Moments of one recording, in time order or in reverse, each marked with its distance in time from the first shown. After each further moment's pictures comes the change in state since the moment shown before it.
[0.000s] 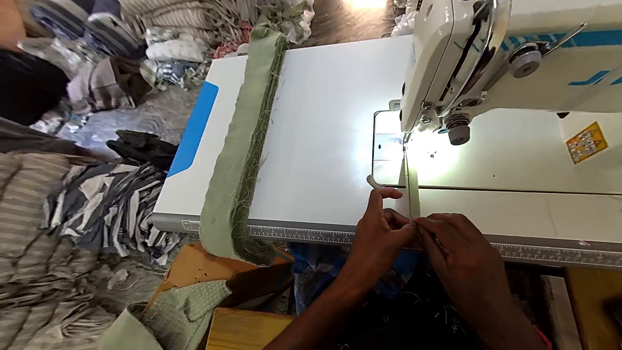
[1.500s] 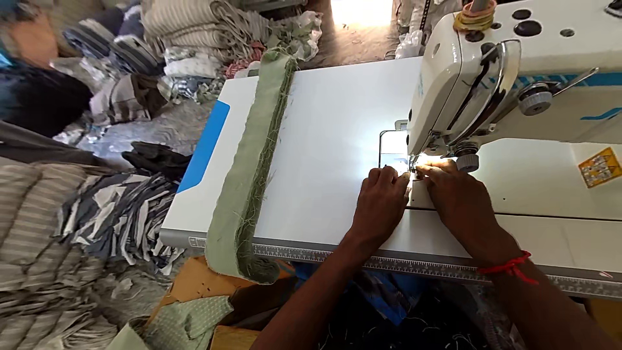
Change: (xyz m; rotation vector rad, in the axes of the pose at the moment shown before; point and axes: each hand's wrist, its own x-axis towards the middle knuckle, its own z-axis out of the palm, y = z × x) left_hand 0.120 -0.024 -0.019 1.134 0.277 0.760; right_hand 0.112 0.063 0.038 -0.204 -0.203 0.106
